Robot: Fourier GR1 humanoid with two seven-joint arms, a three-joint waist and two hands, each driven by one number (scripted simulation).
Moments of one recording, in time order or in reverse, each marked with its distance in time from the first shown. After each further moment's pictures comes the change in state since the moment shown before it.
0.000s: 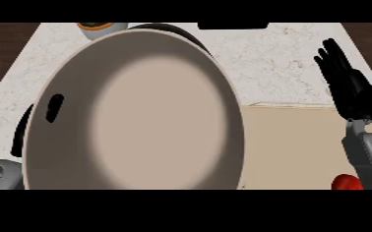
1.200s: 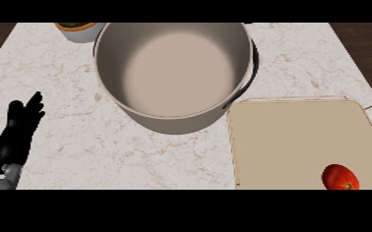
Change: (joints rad) left arm 0.099 0.072 0.017 -0.028 -0.061 0.030 0.093; right arm 1.010 0.071 -0.219 -0.642 0.394 -0.207 -0.926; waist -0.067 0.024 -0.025
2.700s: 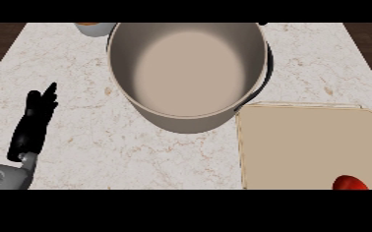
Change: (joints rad) left arm -0.059 -0.097 0.038 -0.020 -0.128 -0.060 0.080; right arm 0.198 0.076 -0.007 -0.217 0.648 0.216 0.539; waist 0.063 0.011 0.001
